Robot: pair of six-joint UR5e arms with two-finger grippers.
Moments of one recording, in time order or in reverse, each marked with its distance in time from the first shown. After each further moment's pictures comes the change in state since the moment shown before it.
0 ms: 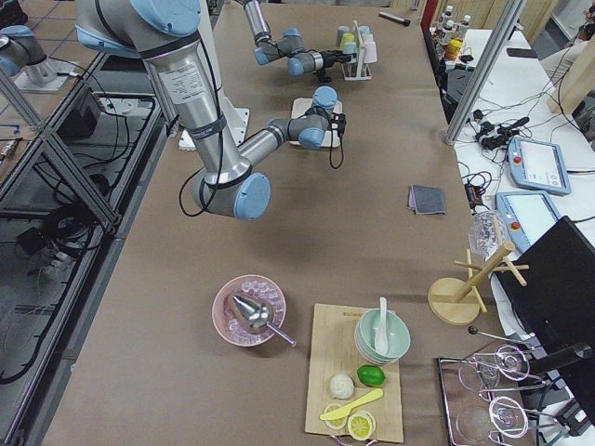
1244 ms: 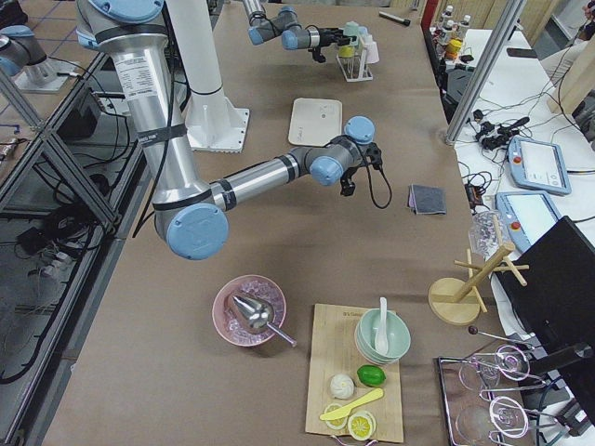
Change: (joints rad) left arm -0.020 0.147 -0.308 -0.199 0.006 0.490; right arm 0.418 -0.320 0.183 -0.256 0.227 -0.803
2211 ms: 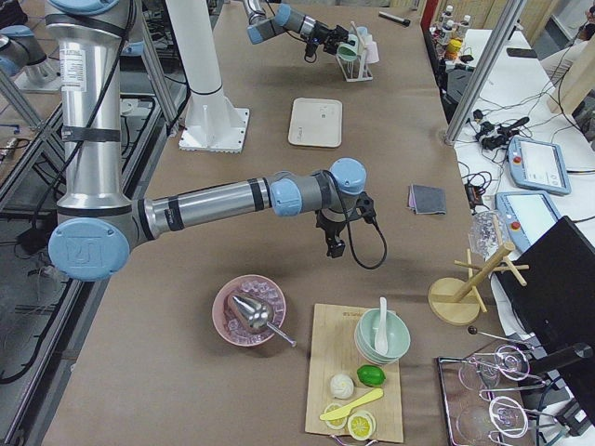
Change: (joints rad) left arm -0.002 -0.121 0.015 -0.783 -0.413 -0.340; right arm 0.328 -0.267 0.149 -0.387 -0.008 -0.598
